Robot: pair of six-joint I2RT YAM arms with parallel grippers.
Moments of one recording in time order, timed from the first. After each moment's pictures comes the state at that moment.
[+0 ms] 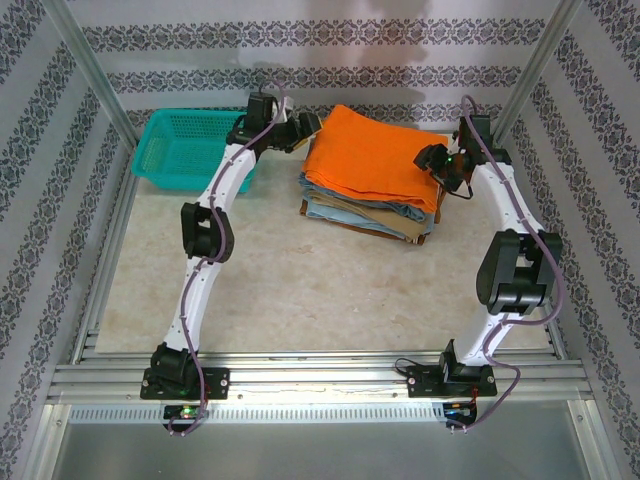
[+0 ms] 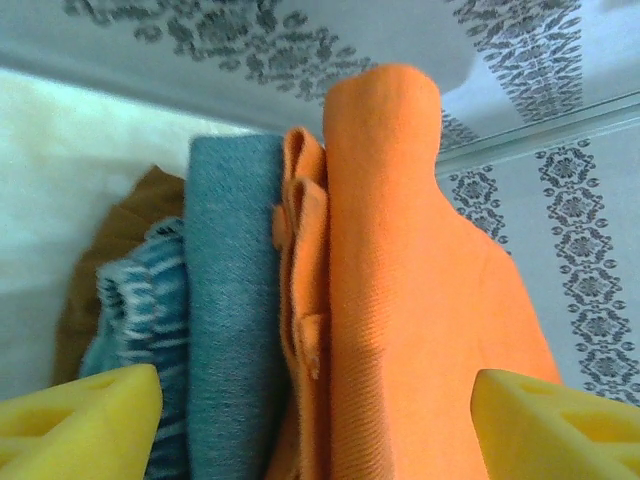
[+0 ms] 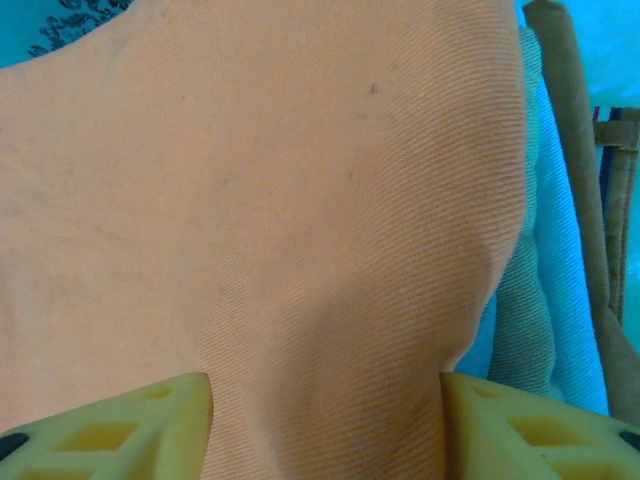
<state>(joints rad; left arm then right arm) -0.20 2.71 2.73 -0.54 0.67 -0.72 -0.07 1.77 1.56 -0.68 -0.31 0.61</state>
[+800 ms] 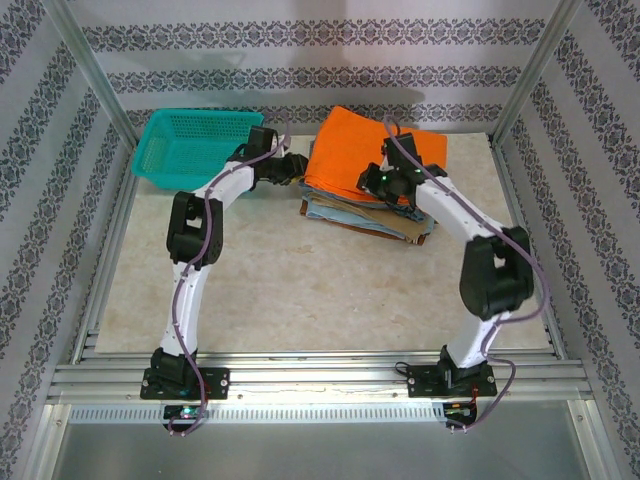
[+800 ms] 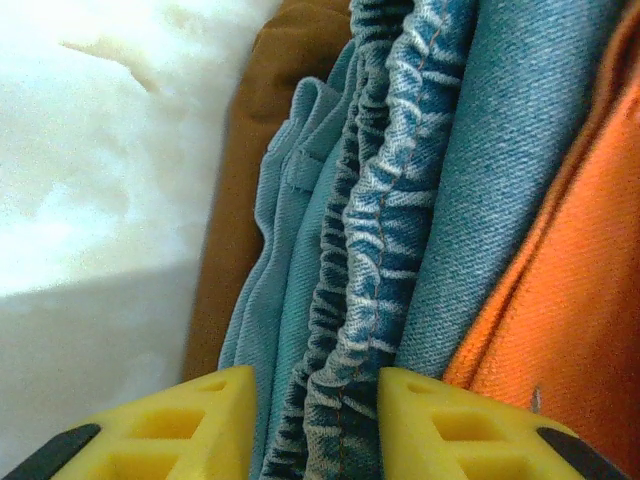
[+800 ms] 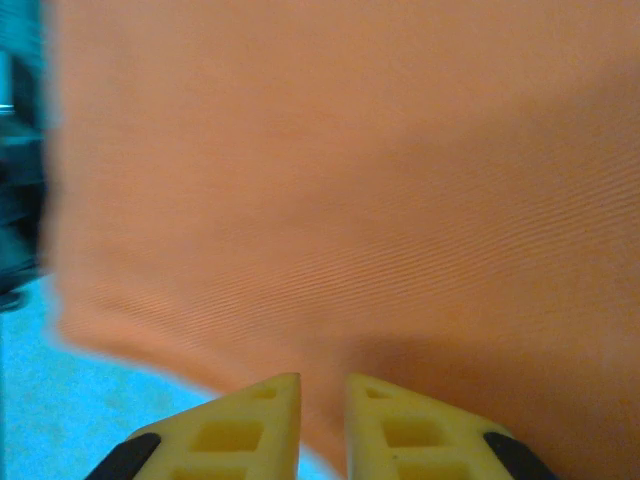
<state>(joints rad) -0.23 2.42 1.96 -0.28 0.61 -0.67 0.28 1.82 1.43 -0.50 -0.25 0.69</state>
